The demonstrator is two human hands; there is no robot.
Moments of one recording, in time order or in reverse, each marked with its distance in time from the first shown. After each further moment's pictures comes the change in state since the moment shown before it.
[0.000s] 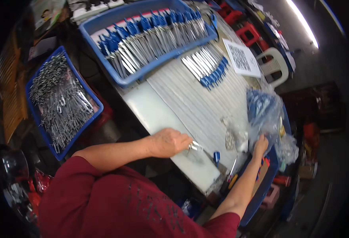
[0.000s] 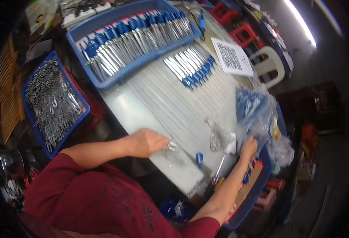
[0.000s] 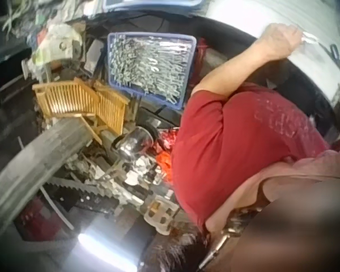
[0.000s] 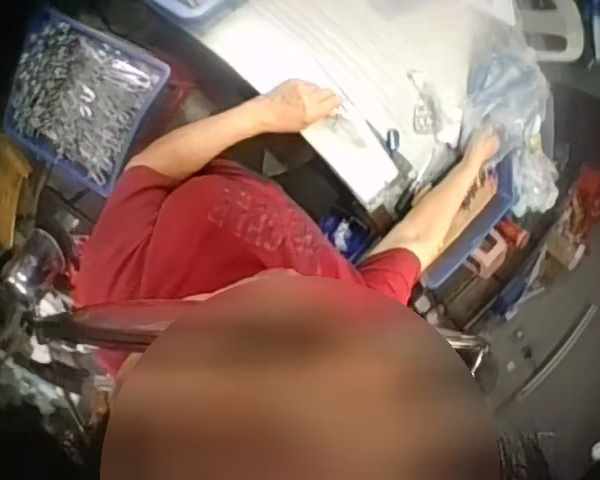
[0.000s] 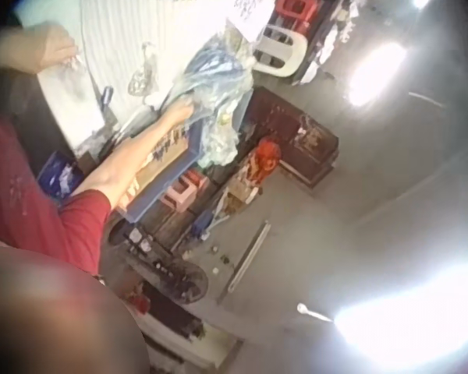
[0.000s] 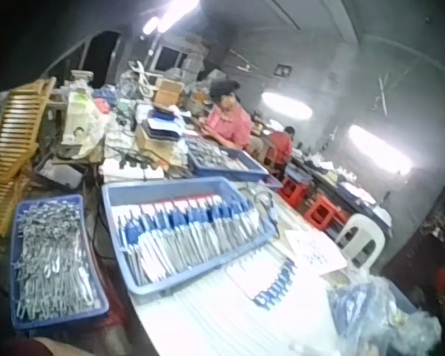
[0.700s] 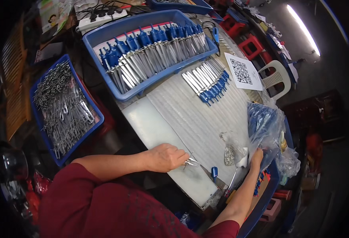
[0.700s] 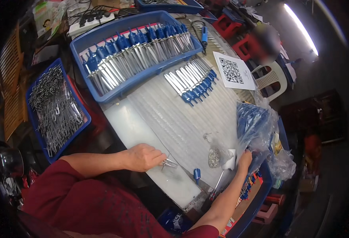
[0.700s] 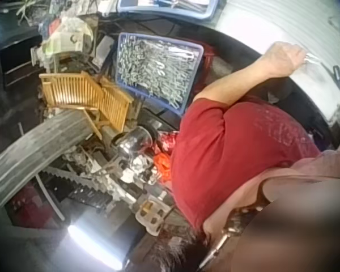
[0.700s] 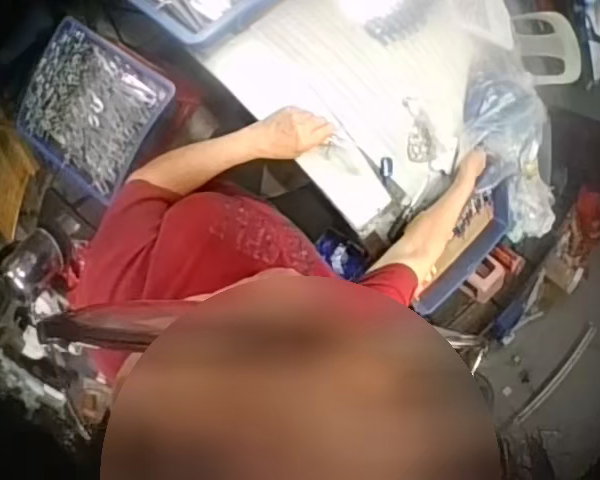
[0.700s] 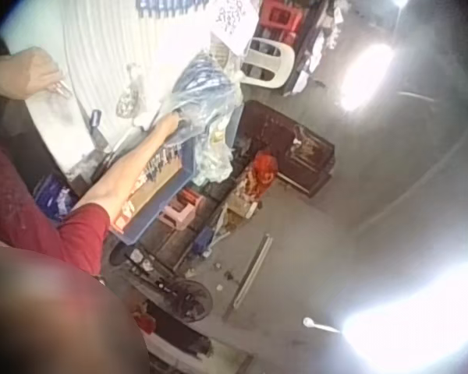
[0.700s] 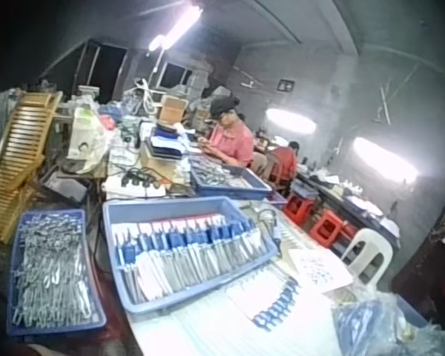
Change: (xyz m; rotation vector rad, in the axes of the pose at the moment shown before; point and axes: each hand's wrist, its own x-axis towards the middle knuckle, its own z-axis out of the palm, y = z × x) left_hand 0.002 0.002 -0.003 0.046 -0.029 -0.015; right_hand -0.002 -0.029 0.012 -0.147 -0.316 -0.129
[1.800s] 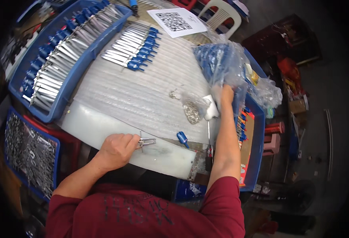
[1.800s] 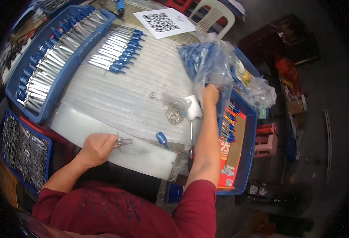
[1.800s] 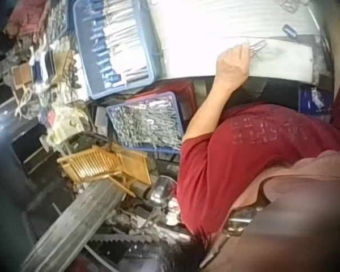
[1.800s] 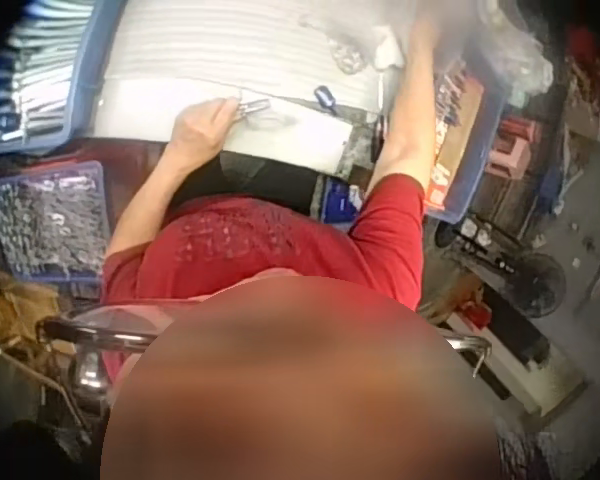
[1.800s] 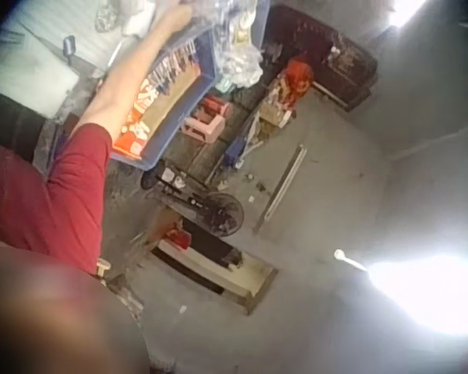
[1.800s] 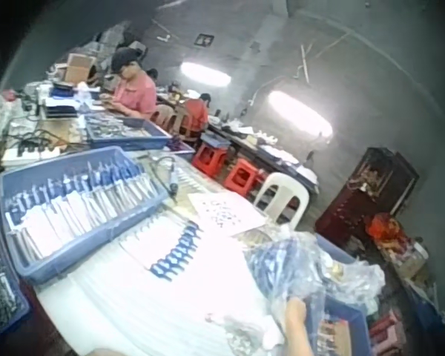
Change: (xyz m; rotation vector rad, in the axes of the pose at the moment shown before) left_hand 0.014 0.003 -0.008 -0.028 -0.082 -0.047; right_hand 0.020 -0.022 0.005 -0.121 0.147 0.235
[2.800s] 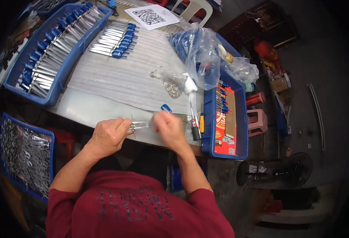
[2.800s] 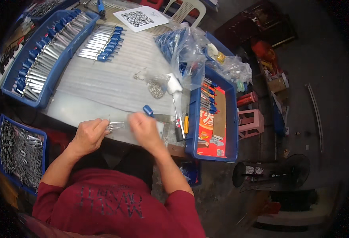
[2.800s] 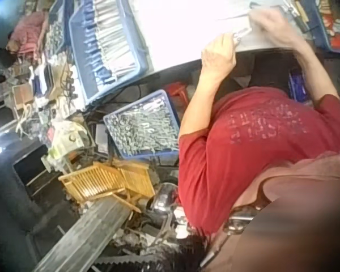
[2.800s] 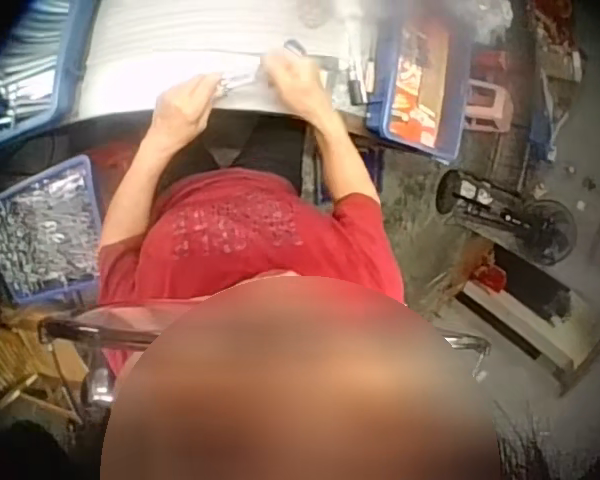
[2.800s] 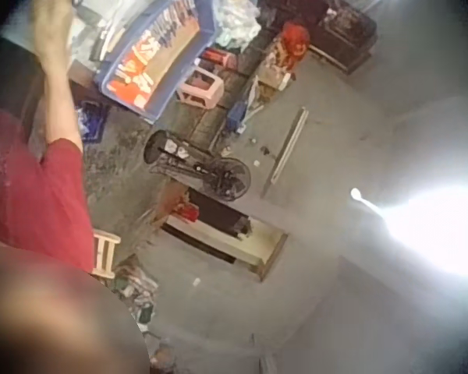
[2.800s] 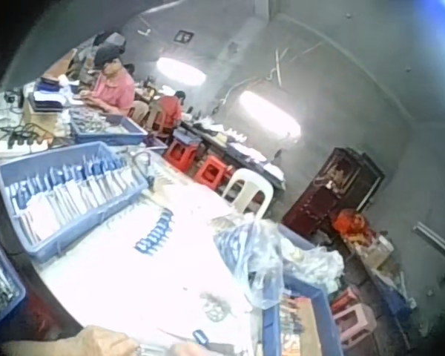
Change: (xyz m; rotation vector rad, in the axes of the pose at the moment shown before) left_hand -0.014 0.030 -0.024 -0.140 0.007 0.088; right_hand -0.278 -0.093 -0.096 0.971 -0.391 -0.248
